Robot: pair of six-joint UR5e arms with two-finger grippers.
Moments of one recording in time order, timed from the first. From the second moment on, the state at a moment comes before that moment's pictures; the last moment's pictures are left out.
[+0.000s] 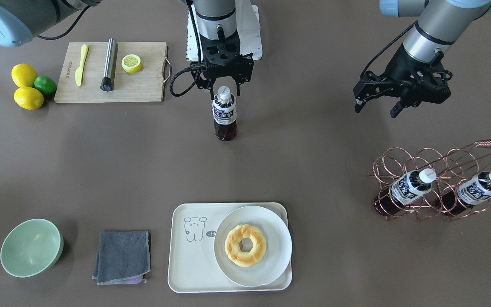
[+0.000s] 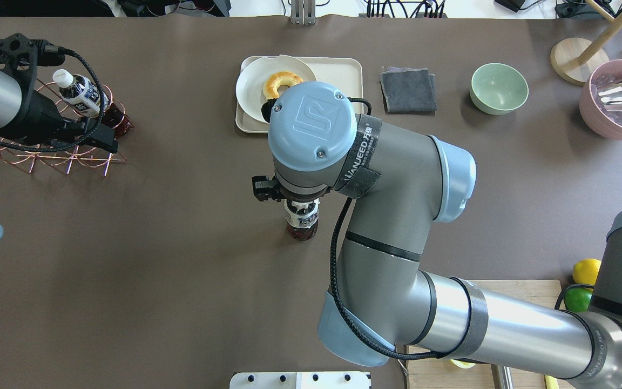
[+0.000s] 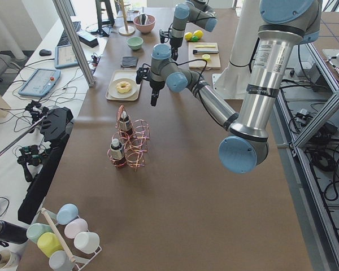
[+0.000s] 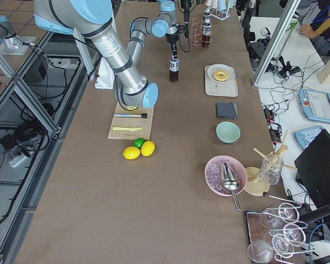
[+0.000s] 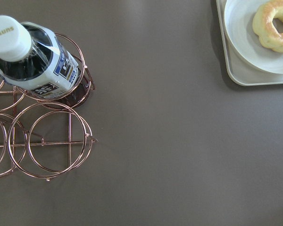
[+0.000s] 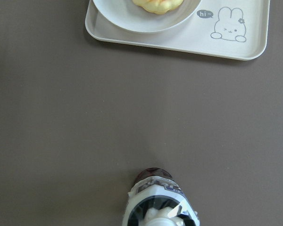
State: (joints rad) left arm -0.93 -1.80 -2.05 -1.67 -2.11 -0.87; right arm 0.47 -0.70 1.82 -1.86 1.74 1.11
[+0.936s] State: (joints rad) left arm -0.93 -1.80 -2.06 -1.67 -2.12 -0.88; right arm 0.82 -0.54 1.50 -1.73 1.91 0.95
